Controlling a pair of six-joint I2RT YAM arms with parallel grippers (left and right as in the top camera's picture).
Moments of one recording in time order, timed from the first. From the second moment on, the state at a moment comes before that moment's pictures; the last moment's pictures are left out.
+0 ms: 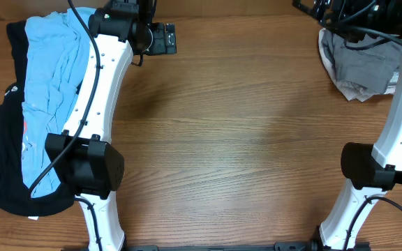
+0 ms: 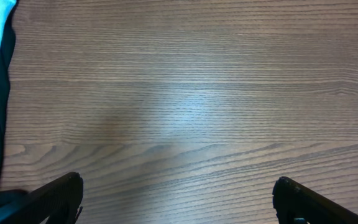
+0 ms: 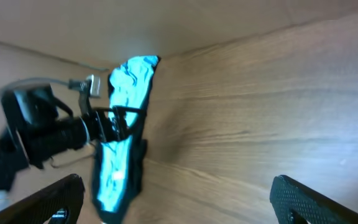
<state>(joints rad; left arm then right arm) -0.19 2.11 2.18 -1.09 0.02 -0.25 -0.08 2.12 2.89 -1.64 -0.71 0.20</state>
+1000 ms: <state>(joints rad) -0.19 2.11 2.18 -1.09 0.02 -0.25 0.06 1.42 1.84 -0.81 -0.37 -0.06</state>
